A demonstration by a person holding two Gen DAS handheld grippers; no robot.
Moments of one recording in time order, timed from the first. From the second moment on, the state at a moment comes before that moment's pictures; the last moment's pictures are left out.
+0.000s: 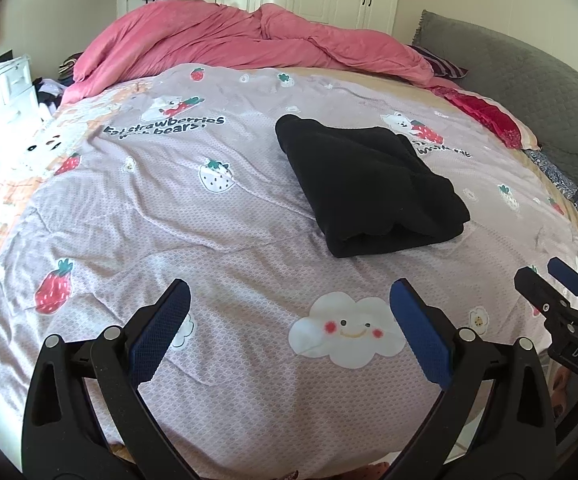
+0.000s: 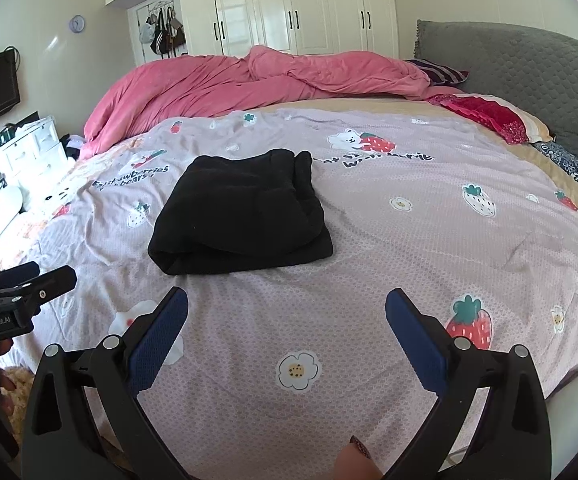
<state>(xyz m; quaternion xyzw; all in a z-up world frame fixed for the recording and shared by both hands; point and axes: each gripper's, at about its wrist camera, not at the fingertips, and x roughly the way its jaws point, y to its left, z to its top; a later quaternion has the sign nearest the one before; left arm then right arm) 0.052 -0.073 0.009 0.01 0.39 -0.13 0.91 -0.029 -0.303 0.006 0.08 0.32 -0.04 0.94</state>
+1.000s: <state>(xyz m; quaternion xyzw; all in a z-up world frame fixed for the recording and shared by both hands) 0.050 -0.069 0.003 0.01 0.39 -0.11 0.91 -0.028 -0.304 0.003 0.08 0.33 -0.04 0.94</state>
